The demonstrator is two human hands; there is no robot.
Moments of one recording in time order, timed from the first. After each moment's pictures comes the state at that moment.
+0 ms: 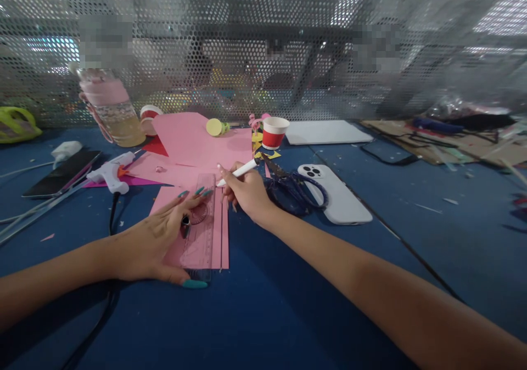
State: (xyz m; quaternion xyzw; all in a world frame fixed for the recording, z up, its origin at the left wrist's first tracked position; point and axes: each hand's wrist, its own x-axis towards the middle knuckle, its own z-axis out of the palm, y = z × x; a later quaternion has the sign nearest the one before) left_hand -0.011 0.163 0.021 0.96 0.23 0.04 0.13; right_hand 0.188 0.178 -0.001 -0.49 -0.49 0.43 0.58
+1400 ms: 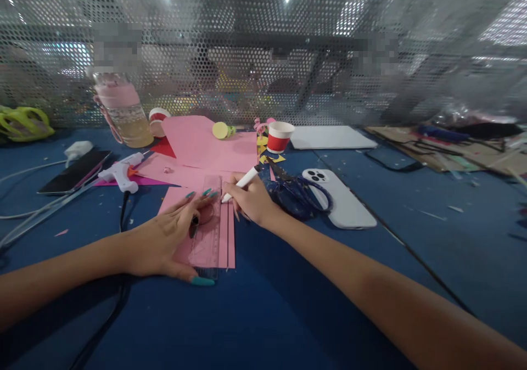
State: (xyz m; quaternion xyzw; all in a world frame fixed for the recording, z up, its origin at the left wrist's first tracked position) left_hand -0.009 0.161 0.025 0.96 0.24 0.03 0.16; right_hand 0.187 0.166 0.007 -0.46 -0.56 0.45 0.52
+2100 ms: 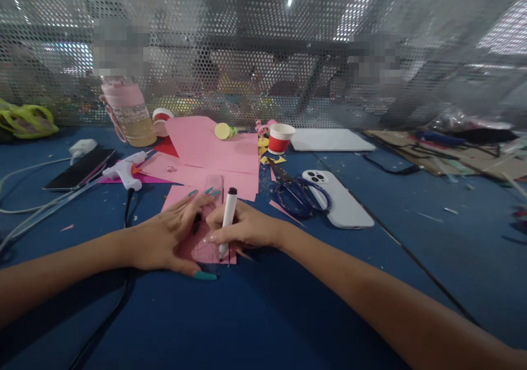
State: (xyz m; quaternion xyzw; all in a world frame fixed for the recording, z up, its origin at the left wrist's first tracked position) left_hand -0.007 0.161 0.027 0.95 0.26 -0.01 0.19; right_hand 0.184 0.136 0.023 -0.32 -0.64 0.64 0.26
